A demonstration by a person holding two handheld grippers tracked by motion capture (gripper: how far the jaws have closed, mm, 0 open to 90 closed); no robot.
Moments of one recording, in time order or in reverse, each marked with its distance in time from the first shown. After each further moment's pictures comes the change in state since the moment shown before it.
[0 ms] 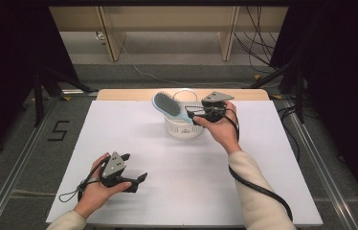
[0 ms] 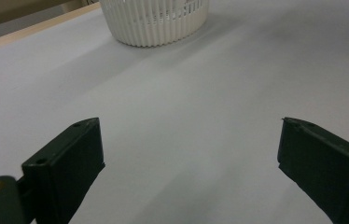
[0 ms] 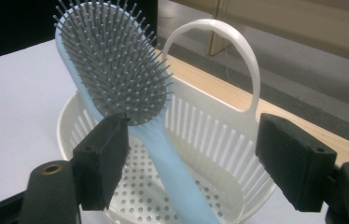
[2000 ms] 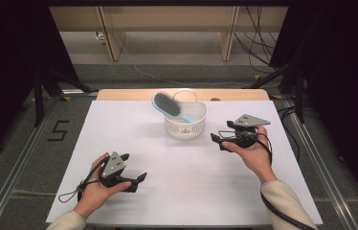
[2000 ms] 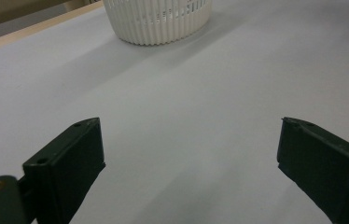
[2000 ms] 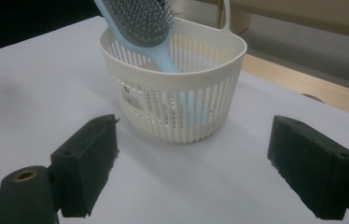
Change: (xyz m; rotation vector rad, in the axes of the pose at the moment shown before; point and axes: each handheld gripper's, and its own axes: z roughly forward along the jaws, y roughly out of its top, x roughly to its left) left arm 0.001 0.000 -0.001 0.005 0.011 -0.001; right arm -0.010 -0.063 -0.091 -0.003 0.045 0.058
